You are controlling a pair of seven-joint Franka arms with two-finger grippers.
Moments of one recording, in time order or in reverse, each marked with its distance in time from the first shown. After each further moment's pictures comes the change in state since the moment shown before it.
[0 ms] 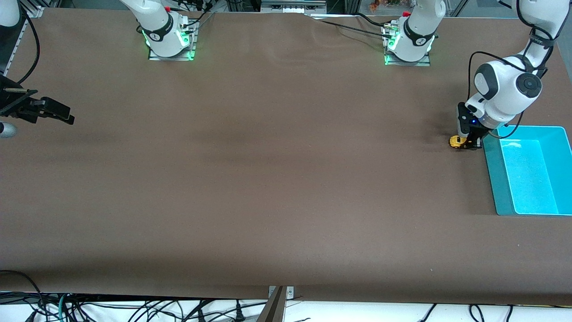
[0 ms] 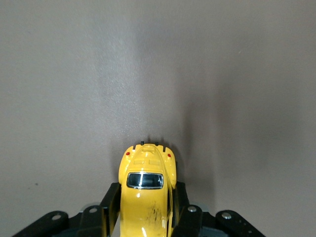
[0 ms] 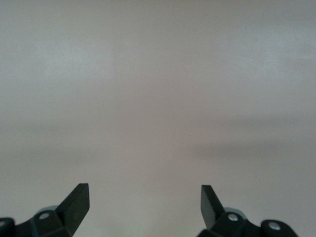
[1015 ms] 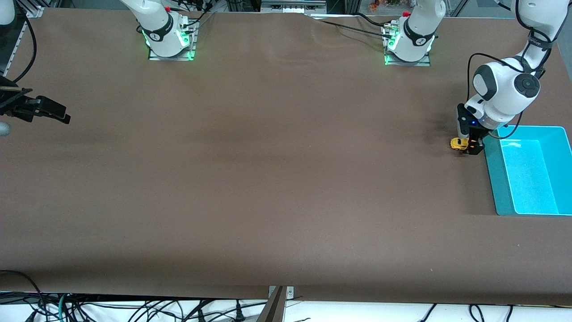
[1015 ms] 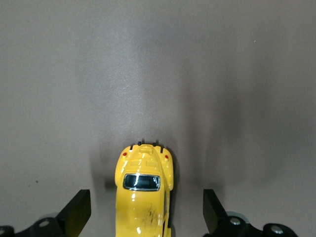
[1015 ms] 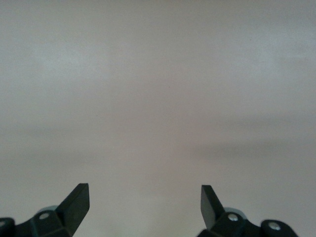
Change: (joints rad) left arm 0.000 0.055 0.010 -0.011 0.006 0.111 0.001; right arm -0.011 -0.006 -0.005 -0.002 -0.003 0.001 0.000
